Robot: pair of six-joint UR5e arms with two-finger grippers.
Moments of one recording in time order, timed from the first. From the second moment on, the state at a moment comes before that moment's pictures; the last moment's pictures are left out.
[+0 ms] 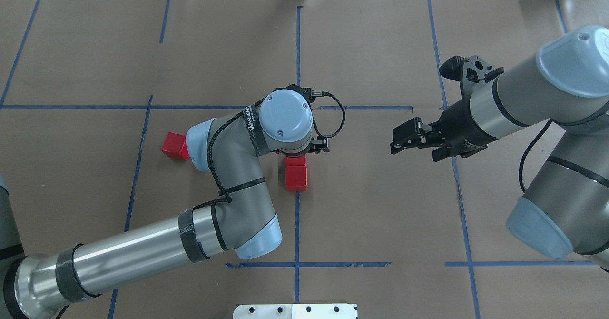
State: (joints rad) left arm -0.47 -2.45 -1.43 -1.70 -1.72 -1.25; right arm 0.74 -1.31 2.11 -1.40 2.20 1.23
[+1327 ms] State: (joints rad) left arm -0.75 -2.04 -1.67 -1.72 -1.97 -0.85; right arm 0.74 -1.32 2.11 -1.40 2.20 1.23
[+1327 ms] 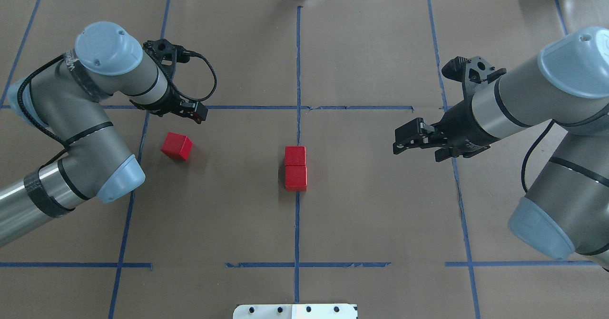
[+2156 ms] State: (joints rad) left arm -0.75 -1.98 -1.63 -1.87 -1.98 -0.85; right arm 0.74 -1.32 2.11 -1.40 2.20 1.23
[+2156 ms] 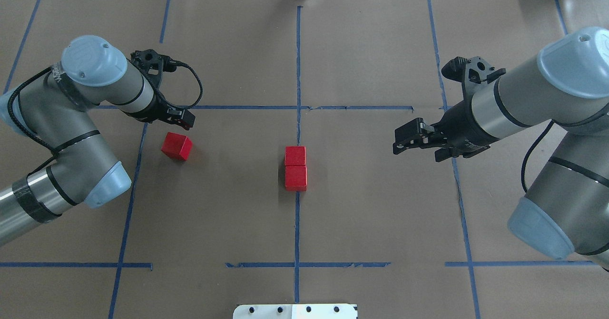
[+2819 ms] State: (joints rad) left arm -0.73 -1.98 -1.61 -1.88 -1.98 -0.86; right arm 0.74 -1.32 2.11 -1.40 2.20 1.23
